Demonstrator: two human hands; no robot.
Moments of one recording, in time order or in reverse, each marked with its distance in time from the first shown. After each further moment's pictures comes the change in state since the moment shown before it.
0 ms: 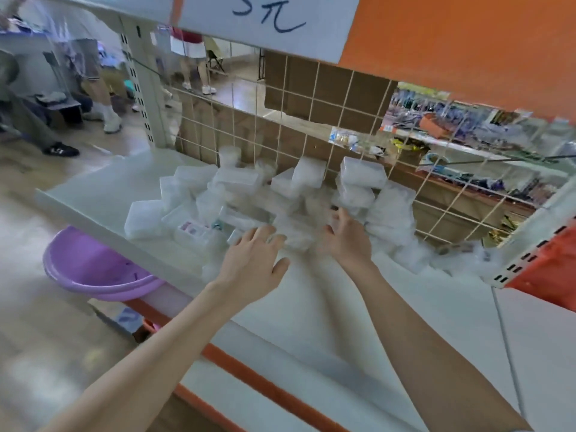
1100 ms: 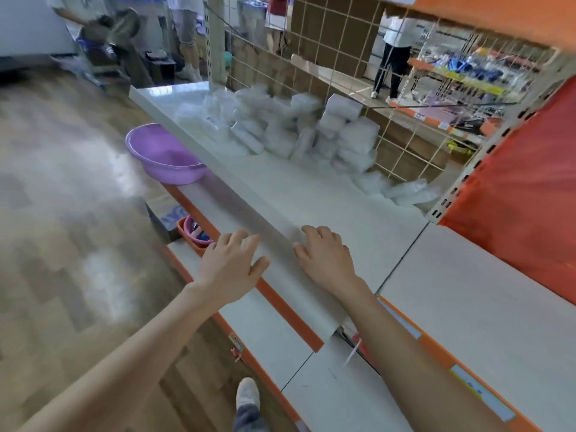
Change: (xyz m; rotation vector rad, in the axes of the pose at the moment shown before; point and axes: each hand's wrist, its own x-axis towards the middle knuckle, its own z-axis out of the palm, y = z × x) left_hand -0.222 0.211 0.039 0.018 -0.059 -0.444; right_hand -0.229 0.123 -0.107 -0.299 -0.427 -0.458
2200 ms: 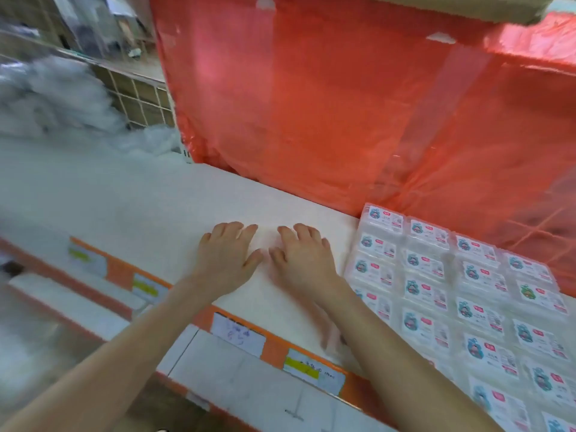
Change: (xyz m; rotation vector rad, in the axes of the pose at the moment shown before) left_hand -0.048 0.454 0.107 0.100 0.002 0.344; right_hand -0.258 0.372 -0.104 -0.070 0.101 0.250
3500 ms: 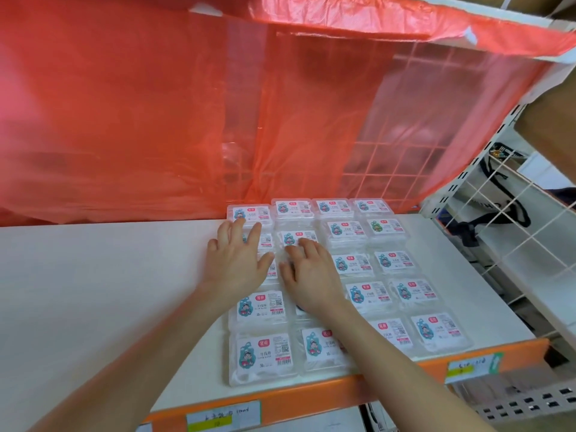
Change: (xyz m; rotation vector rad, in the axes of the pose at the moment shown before) left_hand 0.069 0.177 0.051 -0.085 -0.015 0.444; right_hand -0.083 0.152 0.006 -0.038 0.256 0.471
